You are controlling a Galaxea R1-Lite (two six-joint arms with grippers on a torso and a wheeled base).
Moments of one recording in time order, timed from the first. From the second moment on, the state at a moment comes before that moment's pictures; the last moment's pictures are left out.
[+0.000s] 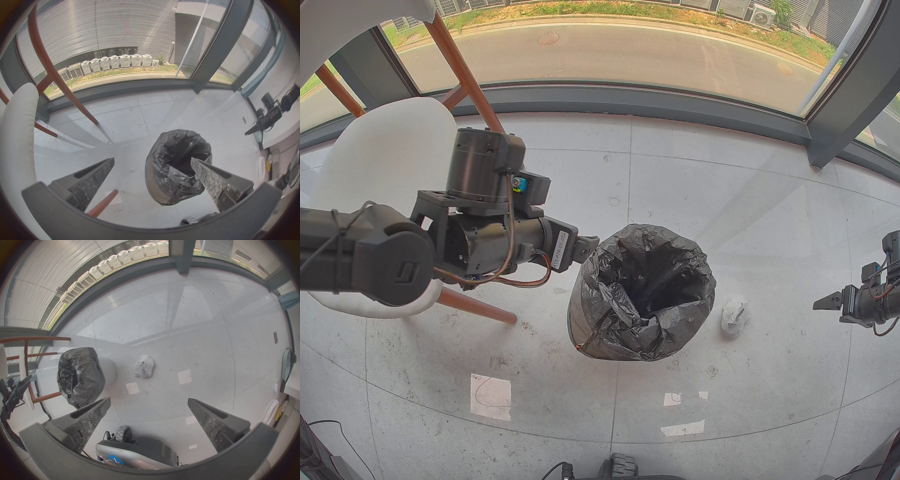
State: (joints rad) left arm -0.60 1.77 -1.26 -0.14 0.17 0.05; right arm -0.31 1.68 -0.81 0.08 0.36 0.10
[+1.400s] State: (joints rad) left arm -0.61 1.71 -1.23 -0.19 0.12 -0.07; right arm -0.05 1.86 -0.68 -0.44 0.30 0.29
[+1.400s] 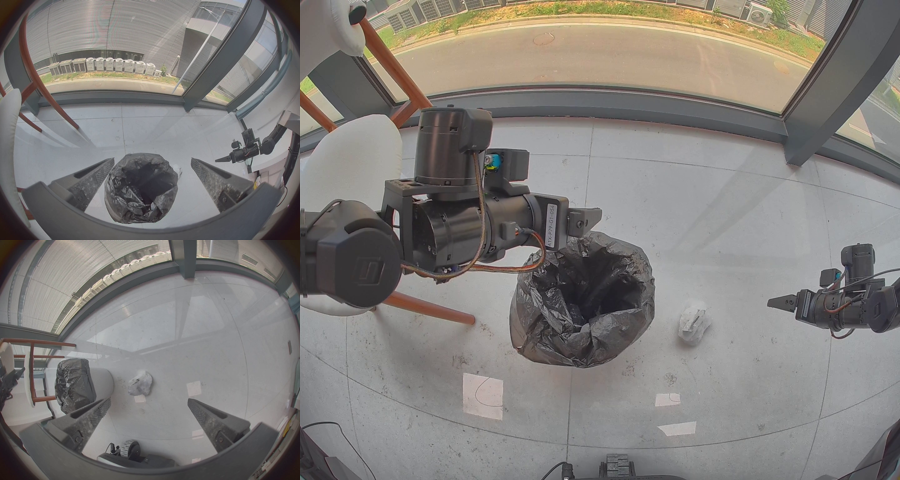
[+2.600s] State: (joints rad) left arm -0.54 1.62 -1.09 -0.29 0.13 0.13; right arm 0.18 2.26 -1.10 -0.68 0.17 0.16
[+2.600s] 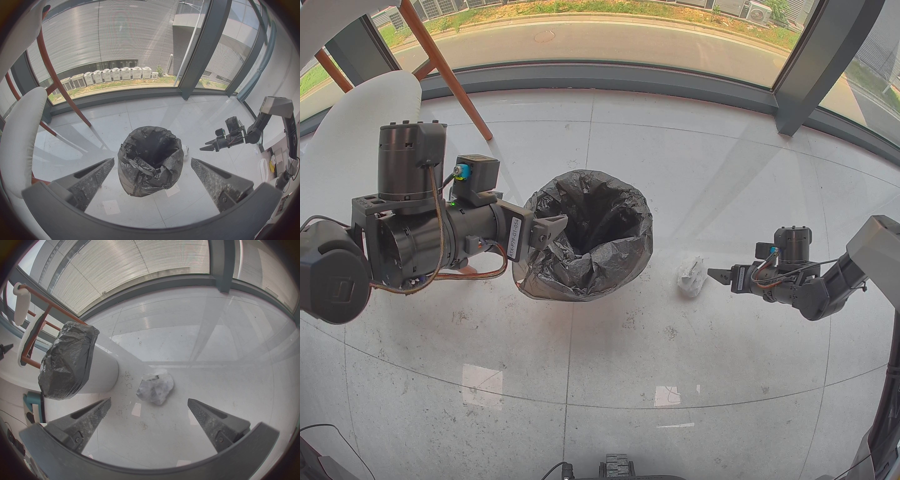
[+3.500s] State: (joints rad) left arm -0.53 1.60 -1.09 -0.29 0.14 0.13; right arm 0.21 2.64 -1.74 -0.42 0.09 0.17
